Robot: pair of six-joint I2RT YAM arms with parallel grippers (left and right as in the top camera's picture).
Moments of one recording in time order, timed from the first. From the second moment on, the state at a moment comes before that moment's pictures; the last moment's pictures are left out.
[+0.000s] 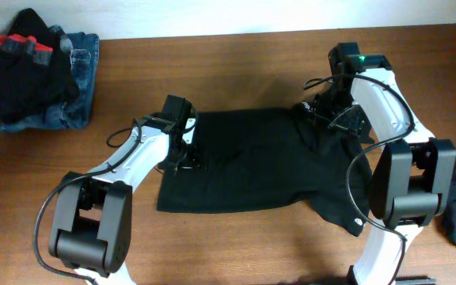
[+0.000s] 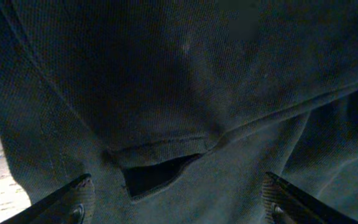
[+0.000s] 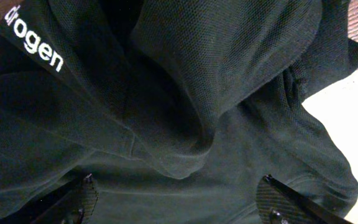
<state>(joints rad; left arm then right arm) -0.32 1.90 1.22 -0.73 0.16 -0.20 0.02 2.06 1.71 -1.20 0.02 0.52</state>
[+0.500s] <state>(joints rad) -0.32 1.90 1.22 -0.70 0.16 -0.21 0.02 2.06 1.71 -1.21 0.02 0.52</state>
